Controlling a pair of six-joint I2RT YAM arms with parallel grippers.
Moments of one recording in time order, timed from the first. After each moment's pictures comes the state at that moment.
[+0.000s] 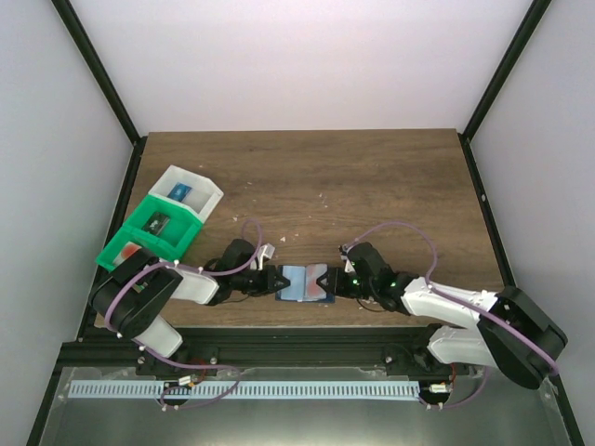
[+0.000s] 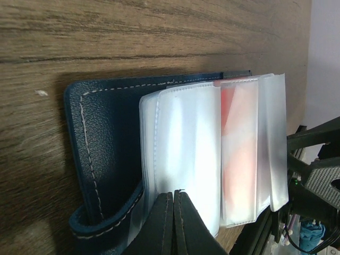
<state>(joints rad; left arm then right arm) -0.65 1.58 0.37 0.46 0.57 -0.88 0.77 1.19 0.39 0.04 -0.26 0.88</state>
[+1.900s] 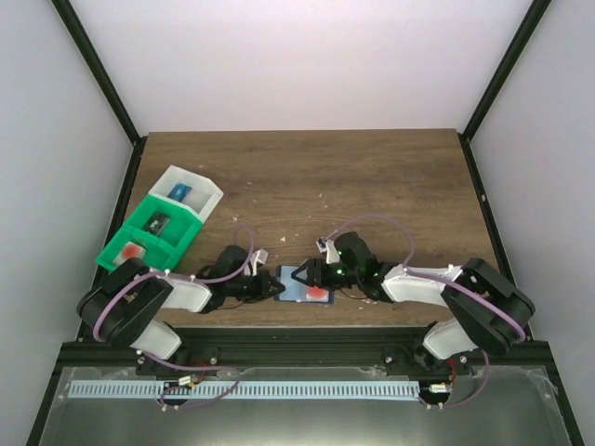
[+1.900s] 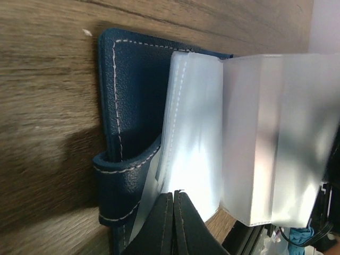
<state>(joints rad) -0.65 1.51 0.29 0.50 0.57 -0.95 0.77 1.41 0.48 0.29 -0.48 0.91</state>
